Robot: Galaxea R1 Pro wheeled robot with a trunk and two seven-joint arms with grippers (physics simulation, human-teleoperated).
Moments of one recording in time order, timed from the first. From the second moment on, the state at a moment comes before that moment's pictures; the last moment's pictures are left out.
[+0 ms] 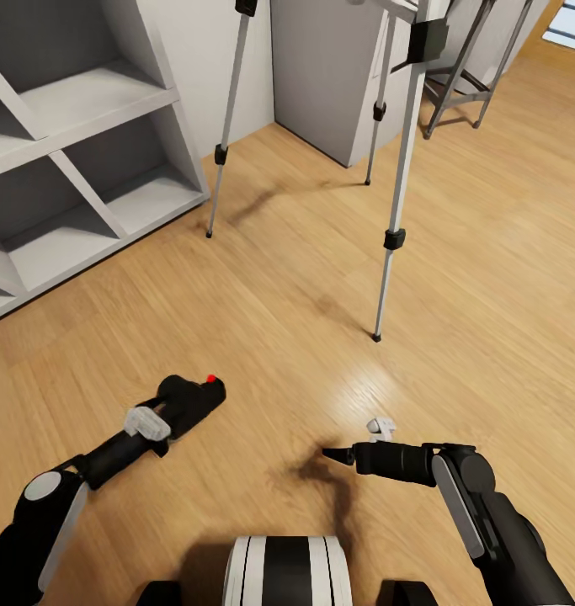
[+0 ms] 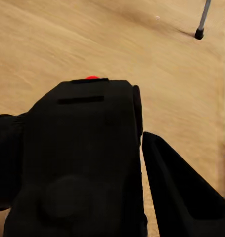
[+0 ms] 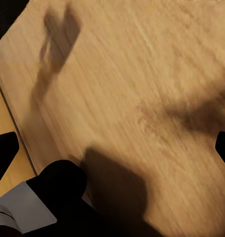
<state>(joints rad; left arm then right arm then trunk) -0.30 0.20 0.15 -1.42 0.03 0.06 -0.76 -0.39 -0.10 0.02 -1.41 -0.25 1.00 0.70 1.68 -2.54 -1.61</state>
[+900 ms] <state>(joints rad) -0.30 0.19 0.26 -1.51 0.57 0.49 -0.94 -0.39 -0.09 0.02 -1.42 -0.25 1.00 0.66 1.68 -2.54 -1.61</state>
